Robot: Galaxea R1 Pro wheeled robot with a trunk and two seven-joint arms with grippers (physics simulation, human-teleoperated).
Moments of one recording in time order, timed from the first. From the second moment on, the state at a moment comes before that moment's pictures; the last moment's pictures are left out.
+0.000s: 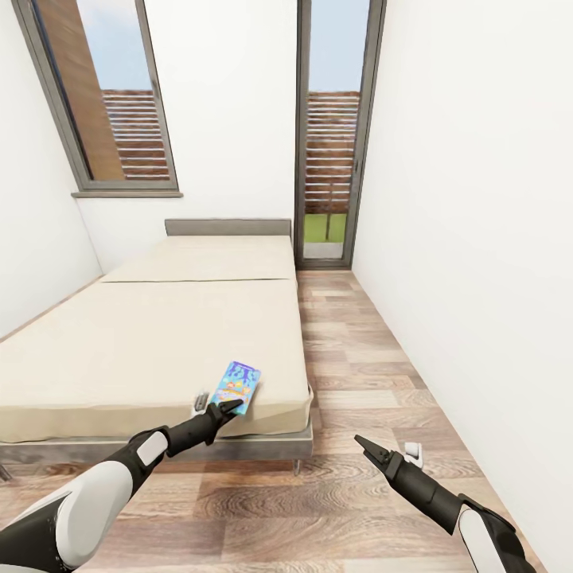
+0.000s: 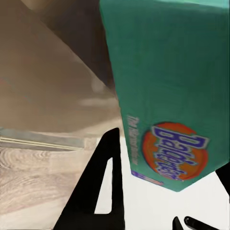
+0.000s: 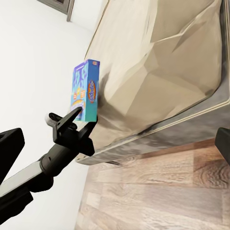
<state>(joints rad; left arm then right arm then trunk) -0.86 0.07 0.47 -0.11 0.24 0.54 -0.83 -0.19 -0.05 -0.25 -1.18 -0.64 0.69 0.80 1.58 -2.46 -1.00</state>
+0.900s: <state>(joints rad) -0.86 0.07 0.46 -0.11 0.23 0.53 -0.84 -0.19 -0.05 -0.25 -1.18 -0.64 0.69 0.80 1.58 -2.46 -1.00</state>
